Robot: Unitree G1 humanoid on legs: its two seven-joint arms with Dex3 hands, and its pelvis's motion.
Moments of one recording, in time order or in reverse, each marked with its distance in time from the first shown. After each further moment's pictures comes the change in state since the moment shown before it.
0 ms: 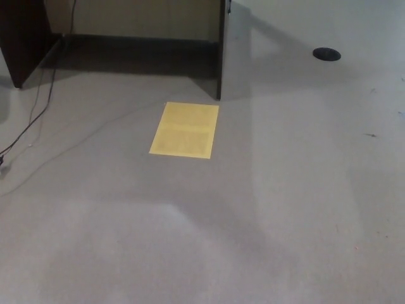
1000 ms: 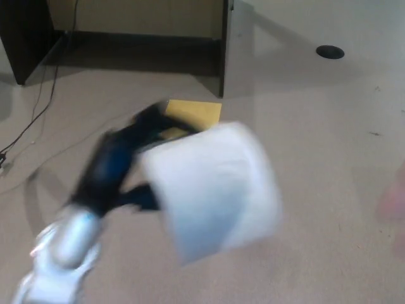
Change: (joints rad) left_arm -0.573 -0.193 -0.322 -1.034 -0.009 0.259 -0.155; right_arm 0.000 0.013 0.003 -0.011 0.000 -0.002 -0.001
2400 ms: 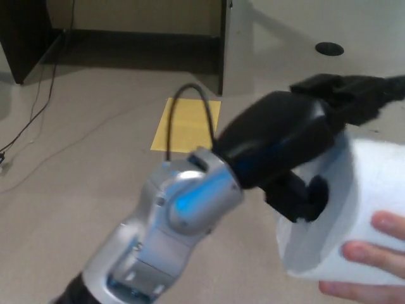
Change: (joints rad) left_arm -0.254 -0.085 -0.275 -0.345 0.270 0.543 -0.289; right_arm -0.029 -0.003 -0.005 -0.004 -0.001 0.000 0.006
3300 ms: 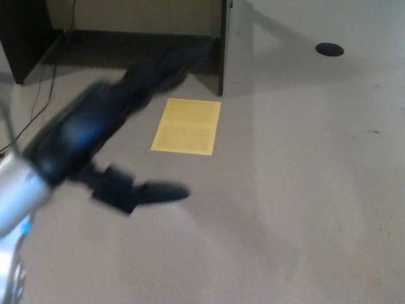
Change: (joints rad) left_arm 0.376 0.196 0.564 -0.158 -0.379 0.105 -0.221; right_arm 0.006 0.003 0.003 0.000 0.000 0.000 0.000
